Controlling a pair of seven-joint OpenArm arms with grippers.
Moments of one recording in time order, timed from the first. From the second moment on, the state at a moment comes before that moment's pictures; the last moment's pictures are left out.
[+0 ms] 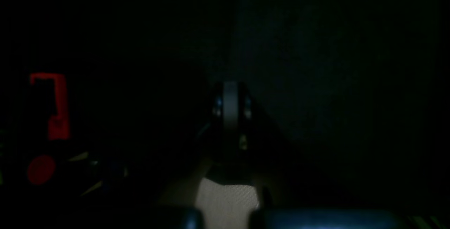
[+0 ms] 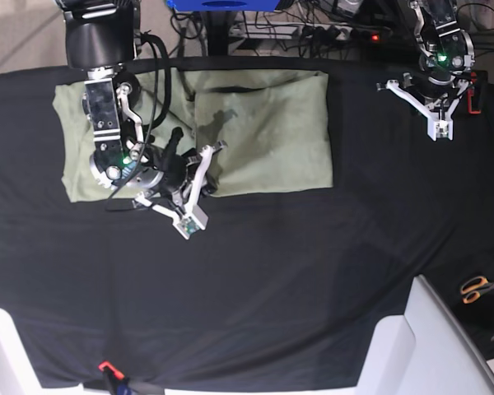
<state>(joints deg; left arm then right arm) 22.7 -5.5 -30.3 88.3 1.2 -18.1 32.5 2.4 -4.6 -2.6 73.6 -1.1 33.5 -39.2</state>
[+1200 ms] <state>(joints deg) 14.1 -9.3 -17.2 73.8 -41.9 -32.1 43.2 -7.4 -2.3 16.0 98.1 -1.0 26.6 -49.9</state>
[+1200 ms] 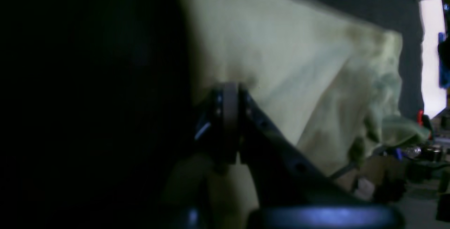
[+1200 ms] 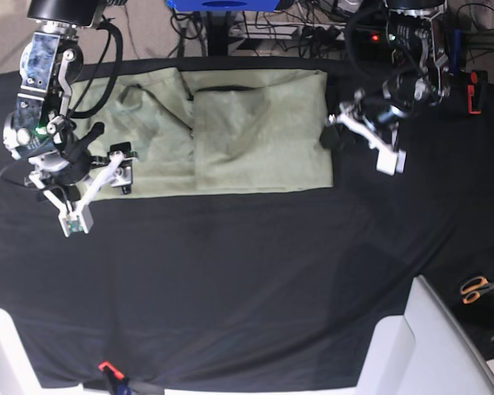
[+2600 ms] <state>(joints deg) 25.9 -13.9 -50.5 97.5 -25.5 -39.6 47.9 -1.2 15.8 42.5 63.9 38.8 40.0 -72.6</state>
